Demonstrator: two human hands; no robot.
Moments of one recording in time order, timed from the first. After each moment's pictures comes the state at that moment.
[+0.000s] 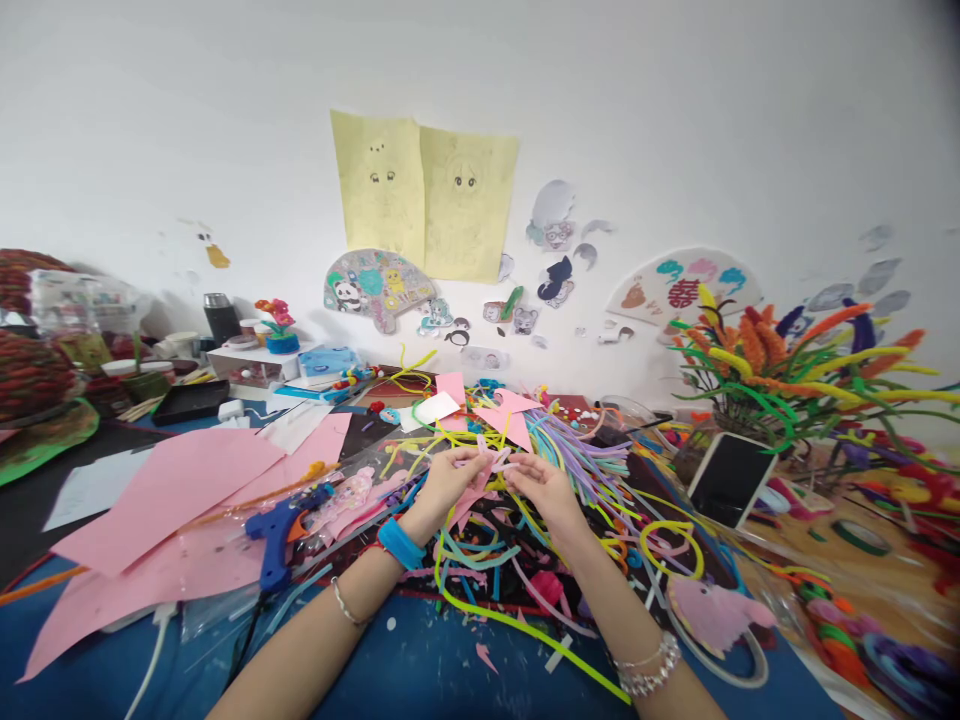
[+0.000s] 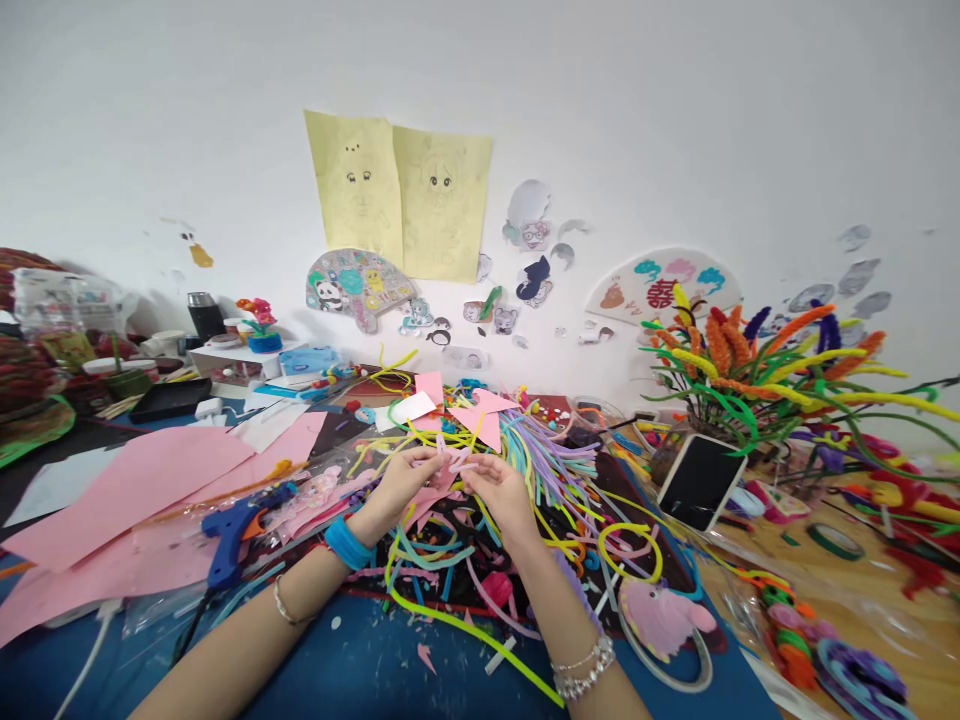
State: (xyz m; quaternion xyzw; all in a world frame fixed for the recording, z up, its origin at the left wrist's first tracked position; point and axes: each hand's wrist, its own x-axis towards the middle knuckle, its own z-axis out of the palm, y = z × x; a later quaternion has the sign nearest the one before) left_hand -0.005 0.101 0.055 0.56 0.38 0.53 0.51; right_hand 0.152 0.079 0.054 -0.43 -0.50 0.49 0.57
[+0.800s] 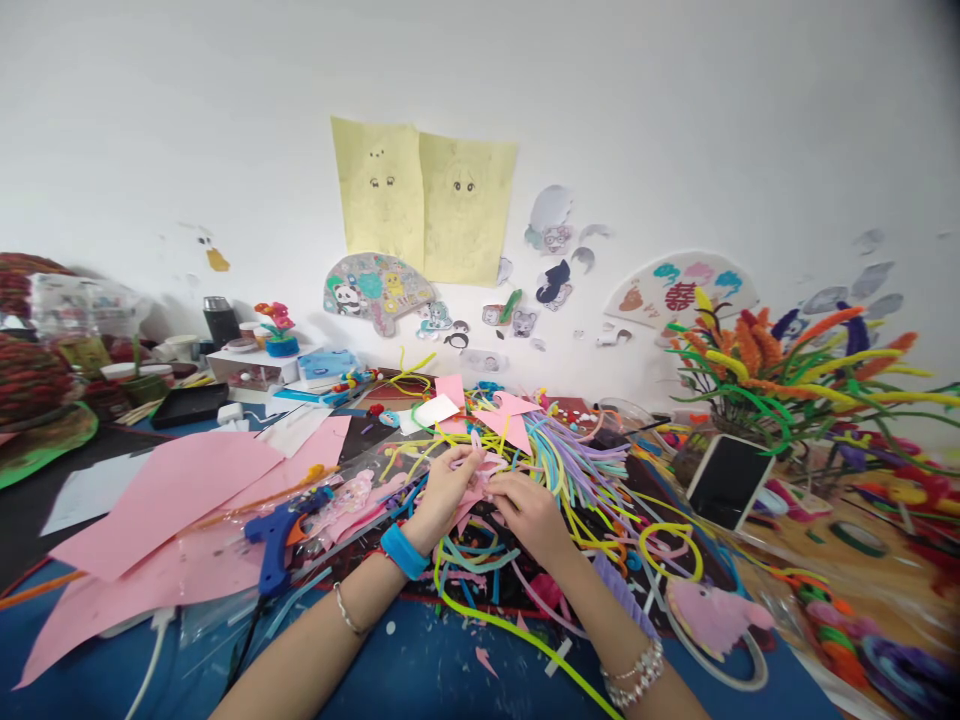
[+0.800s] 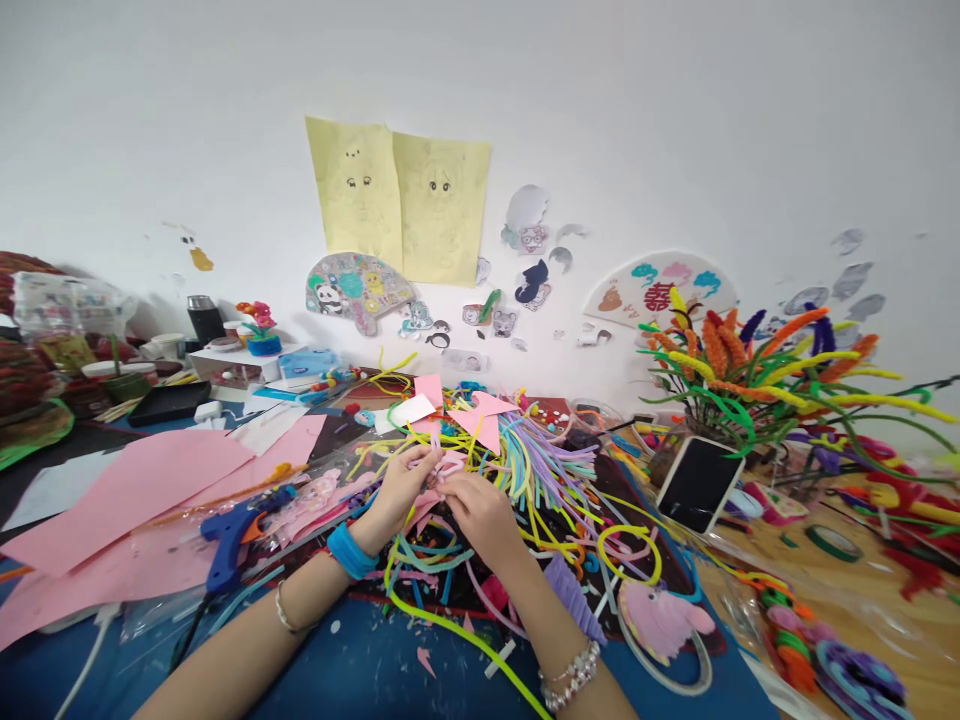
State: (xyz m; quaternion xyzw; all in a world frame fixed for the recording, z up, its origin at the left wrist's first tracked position) left_hand 0.002 0.092 0.059 0.49 0.34 0.60 0.53; right_hand 0.141 0.063 0.050 -0.36 -0.80 0.13 0.47
